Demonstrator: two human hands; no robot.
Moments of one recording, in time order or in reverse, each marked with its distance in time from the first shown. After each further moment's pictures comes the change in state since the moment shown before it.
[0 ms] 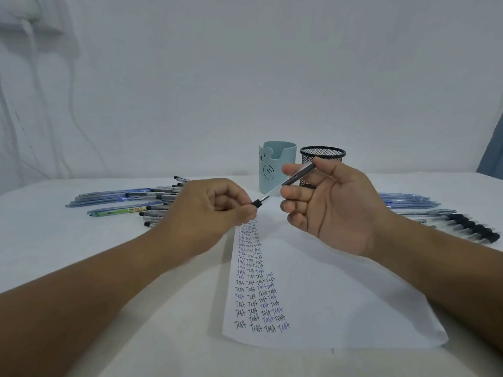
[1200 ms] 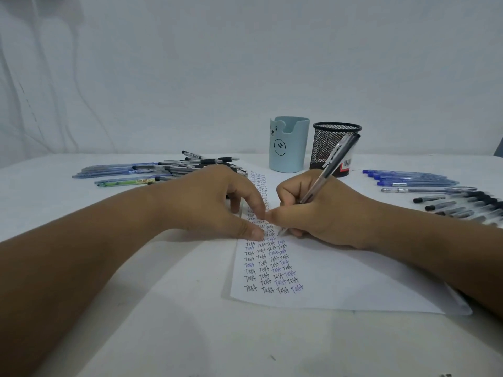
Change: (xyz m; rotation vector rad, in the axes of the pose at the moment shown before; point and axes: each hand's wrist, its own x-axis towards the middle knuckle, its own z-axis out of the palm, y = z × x) left_hand 0.001 0.000 -0.024 0.625 -0.515 0.051; right_hand -0.008 0.041 0.017 -1.038 -0.093 -0.223
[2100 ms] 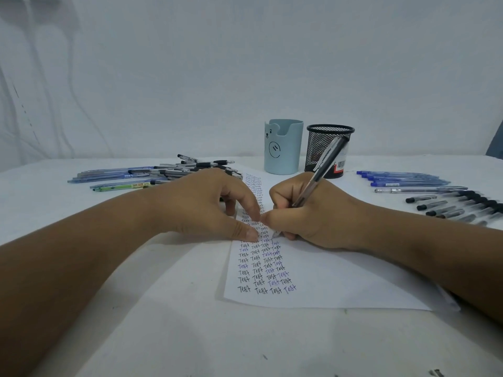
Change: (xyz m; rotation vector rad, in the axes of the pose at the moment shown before) left_hand -0.001 -0.002 0.000 -0.040 -0.017 0.002; right_hand -0.001 0.000 0.001 -0.049 0.007 -0.024
